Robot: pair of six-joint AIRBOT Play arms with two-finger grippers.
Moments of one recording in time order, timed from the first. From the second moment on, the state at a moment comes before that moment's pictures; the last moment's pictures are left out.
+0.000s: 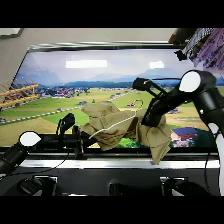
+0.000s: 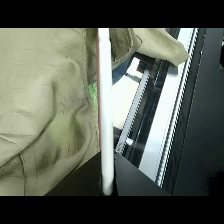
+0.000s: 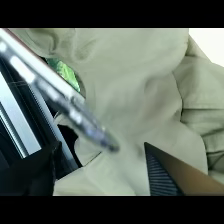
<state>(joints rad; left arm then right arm) -0.43 -0.83 0.52 0.41 -0.90 -0.29 0.25 -1.22 1.35 -1.22 1.56 0.73</state>
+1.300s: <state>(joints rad) -0.13 -0.71 0.52 0.49 -0.83 -1.02 0.25 -1.07 1.35 -1.30 1.56 0.73</state>
